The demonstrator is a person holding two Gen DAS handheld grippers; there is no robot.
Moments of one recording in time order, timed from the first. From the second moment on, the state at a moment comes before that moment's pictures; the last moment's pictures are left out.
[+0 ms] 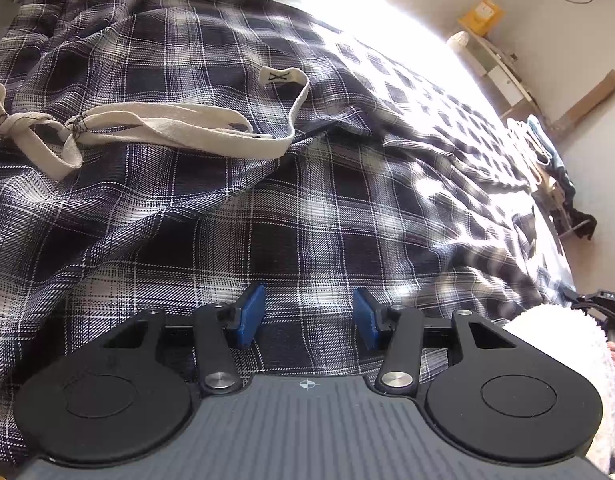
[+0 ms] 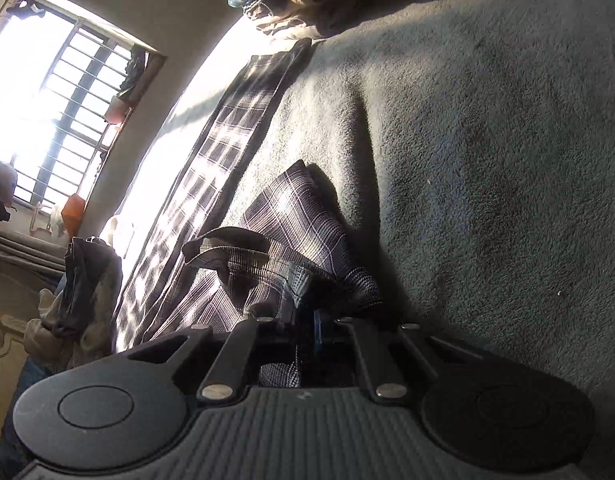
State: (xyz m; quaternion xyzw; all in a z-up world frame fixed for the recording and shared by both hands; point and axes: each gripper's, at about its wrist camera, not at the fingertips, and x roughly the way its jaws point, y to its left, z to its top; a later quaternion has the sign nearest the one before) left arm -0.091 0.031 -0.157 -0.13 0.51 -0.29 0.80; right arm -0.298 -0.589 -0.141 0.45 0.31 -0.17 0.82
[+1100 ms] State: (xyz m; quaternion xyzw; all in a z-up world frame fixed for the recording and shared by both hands) left arm -0.093 0.015 -0.151 -0.08 0.53 -0.25 0.80; right arm -0.318 -0.726 -0.130 0.35 0.29 -0.34 0.82
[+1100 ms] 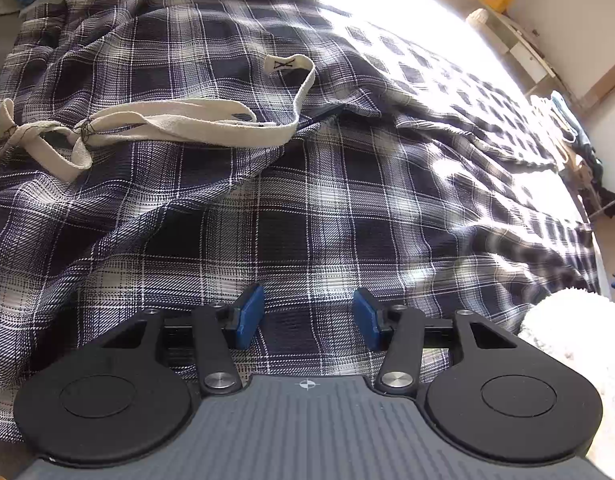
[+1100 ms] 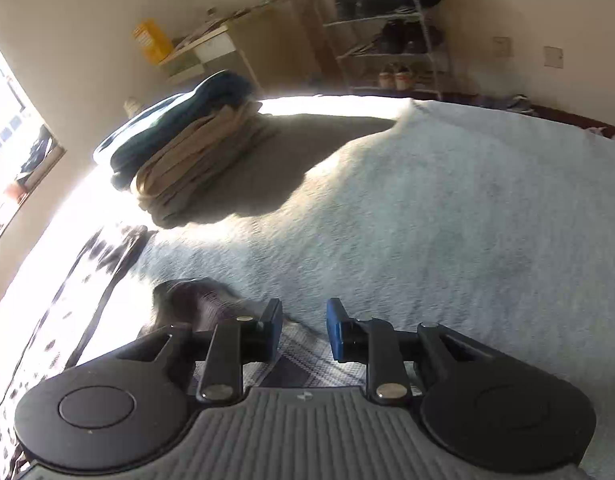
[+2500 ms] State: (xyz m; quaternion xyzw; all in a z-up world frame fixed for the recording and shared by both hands) left arm -0.095 0.019 -0.152 -0.09 0.53 -0.26 0.80; right arm -0.296 -0.595 -0.109 0.02 0.38 -0.16 0.91
